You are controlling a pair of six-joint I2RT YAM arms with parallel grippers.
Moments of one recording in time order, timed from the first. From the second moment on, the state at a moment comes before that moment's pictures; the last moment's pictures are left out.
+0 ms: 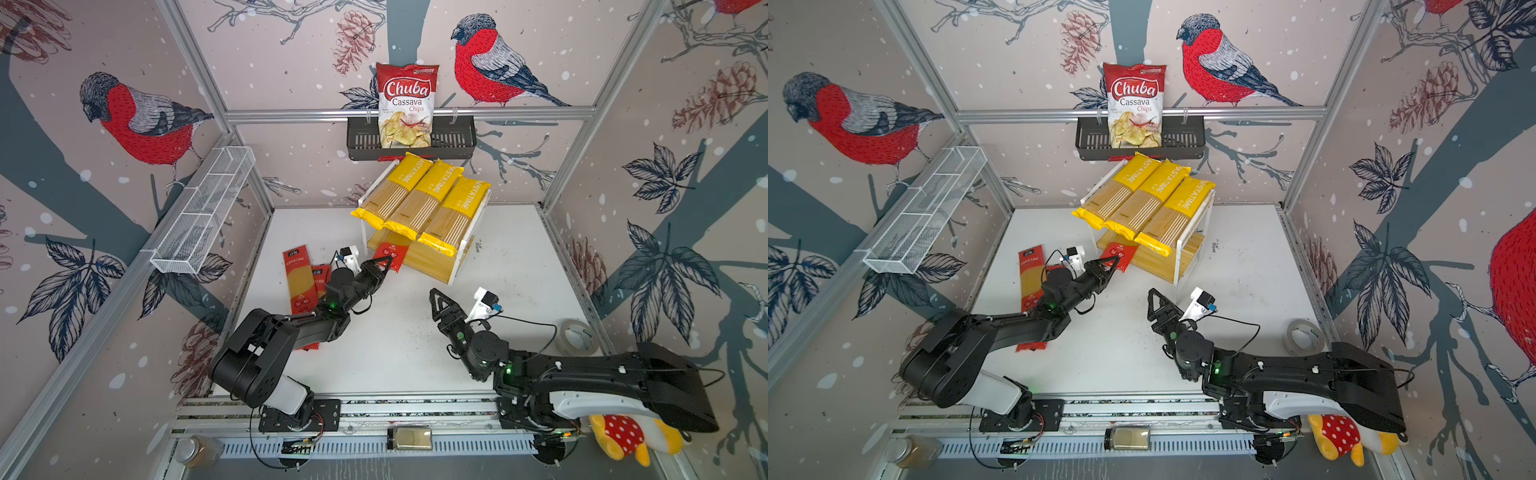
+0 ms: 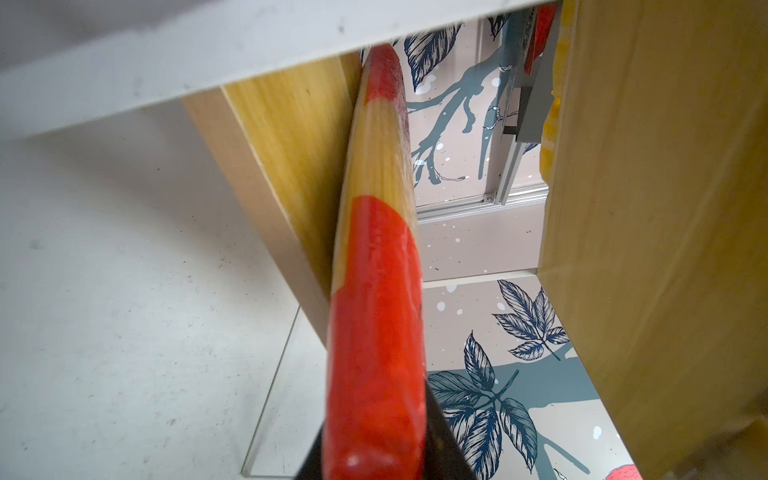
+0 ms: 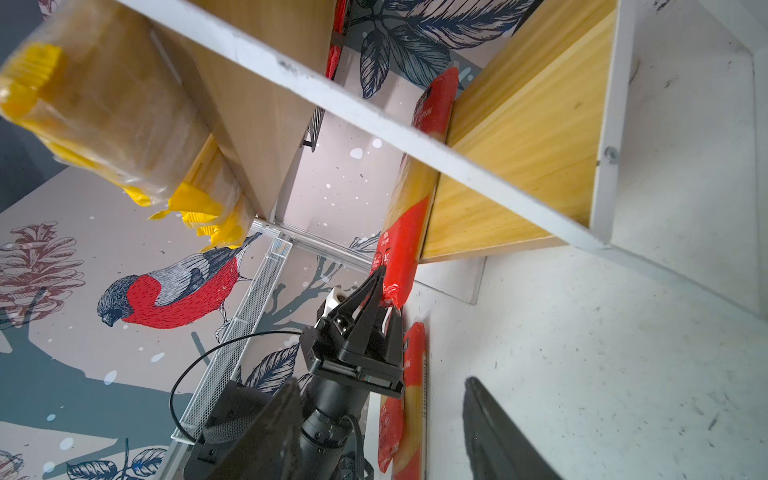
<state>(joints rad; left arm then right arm) -0.47 1.49 0.49 0.95 0.26 -1.33 1.34 1.10 0.40 0.68 0.87 1.13</state>
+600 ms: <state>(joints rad) -0.37 1.51 0.53 0.93 0.39 -1.34 1.34 1.10 0.40 0.68 0.87 1.12</state>
